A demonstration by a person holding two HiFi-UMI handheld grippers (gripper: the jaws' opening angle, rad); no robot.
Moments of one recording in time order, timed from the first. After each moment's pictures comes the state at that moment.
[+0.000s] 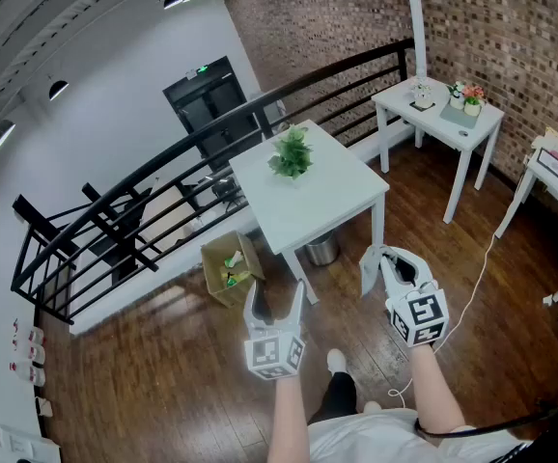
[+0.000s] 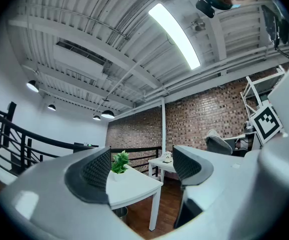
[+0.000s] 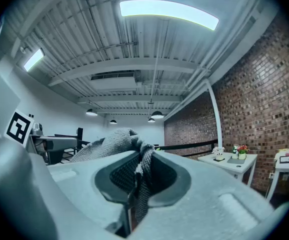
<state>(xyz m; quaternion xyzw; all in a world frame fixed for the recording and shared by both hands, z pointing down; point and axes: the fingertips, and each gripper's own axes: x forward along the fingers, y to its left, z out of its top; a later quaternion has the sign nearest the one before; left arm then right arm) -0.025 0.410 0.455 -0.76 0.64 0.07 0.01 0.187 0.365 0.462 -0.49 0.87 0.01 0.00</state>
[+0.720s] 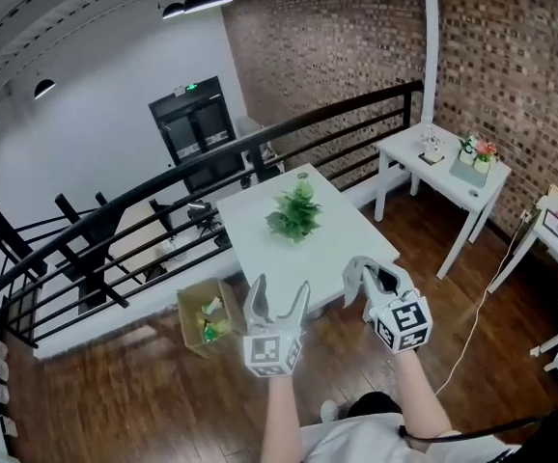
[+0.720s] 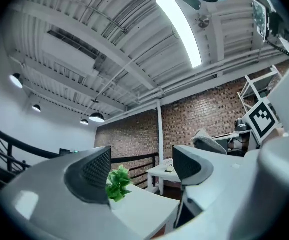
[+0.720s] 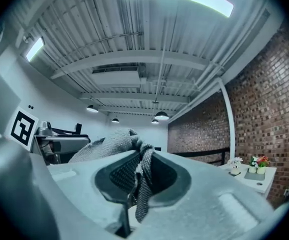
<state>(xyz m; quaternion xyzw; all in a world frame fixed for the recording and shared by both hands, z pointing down) -0.091 0.141 0.429 -0.80 0.59 0.09 0.05 0.071 0.109 0.436 -0.47 0.88 0.05 -0.01</state>
